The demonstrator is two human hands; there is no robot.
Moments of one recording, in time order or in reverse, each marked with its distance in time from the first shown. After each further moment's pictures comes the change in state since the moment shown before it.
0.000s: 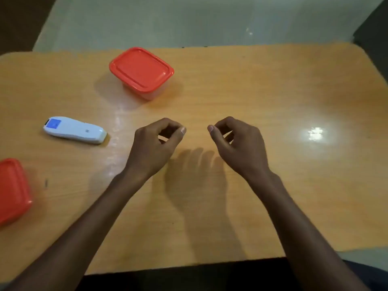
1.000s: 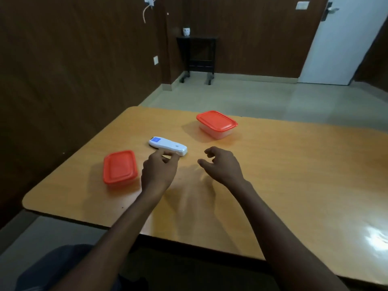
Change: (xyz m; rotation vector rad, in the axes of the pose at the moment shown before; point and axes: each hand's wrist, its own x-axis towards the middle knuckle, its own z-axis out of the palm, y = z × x) left_hand -0.115 -0.071 -0.109 -0.112 0.504 -0.369; right_hand -0.041 -0.118 0.114 -0.002 -0.213 -0.210
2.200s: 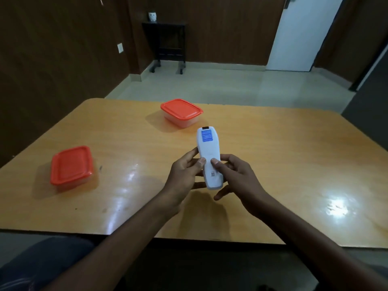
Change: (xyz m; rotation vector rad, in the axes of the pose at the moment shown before) left_hand -0.090 0.047 0.096 -0.510 -0.605 -0.043; right_hand -0.110 0.061 -0.084 0.773 -0.039 0.312
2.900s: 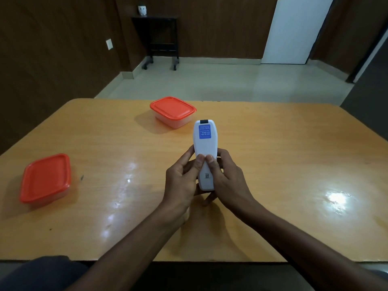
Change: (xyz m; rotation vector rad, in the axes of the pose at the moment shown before) left_hand 0.027 -0.017 0.023 -0.207 0.113 0.039; right_hand 0.033 0.017 0.014 -0.185 0.080 -0.209
